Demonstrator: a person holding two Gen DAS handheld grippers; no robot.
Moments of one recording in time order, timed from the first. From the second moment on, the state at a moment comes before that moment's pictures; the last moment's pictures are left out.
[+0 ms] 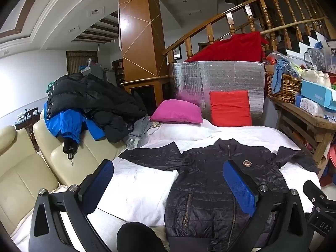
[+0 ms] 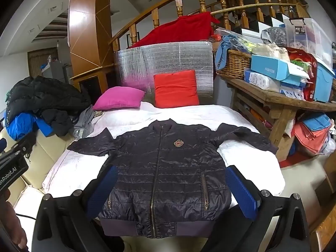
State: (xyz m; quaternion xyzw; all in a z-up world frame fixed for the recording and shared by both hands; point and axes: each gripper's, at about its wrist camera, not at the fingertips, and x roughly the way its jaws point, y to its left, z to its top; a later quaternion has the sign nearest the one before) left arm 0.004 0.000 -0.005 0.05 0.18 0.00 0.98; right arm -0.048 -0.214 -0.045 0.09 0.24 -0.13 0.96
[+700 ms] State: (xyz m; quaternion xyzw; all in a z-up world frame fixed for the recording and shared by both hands) left arm 0.004 0.006 -0.005 0.05 0.18 0.01 0.98; right arm -0.047 -0.210 -0.045 0.09 0.24 -0.12 0.96
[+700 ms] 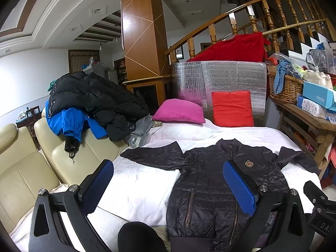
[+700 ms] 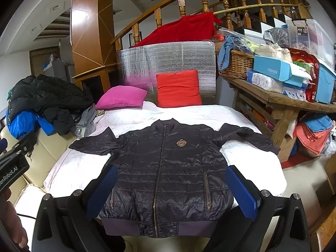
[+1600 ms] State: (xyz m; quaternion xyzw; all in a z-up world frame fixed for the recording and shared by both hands) left arm 0.007 0.012 -0.008 0.04 0.19 0.01 0.98; right arm -0.045 -0.206 -0.047 0.08 0.25 -0.12 0.96
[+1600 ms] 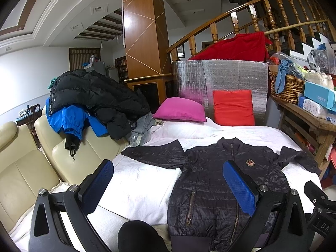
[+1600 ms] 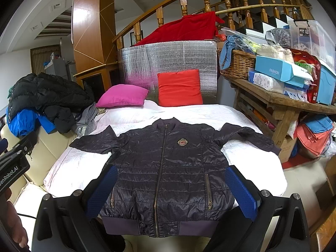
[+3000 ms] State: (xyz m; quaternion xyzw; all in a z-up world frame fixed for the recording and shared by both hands) left arm 0.235 -0.087 -0.192 0.11 0.38 -0.07 0.92; right arm 0.043 -0.485 -0.157 0.40 0.24 -0.17 0.87
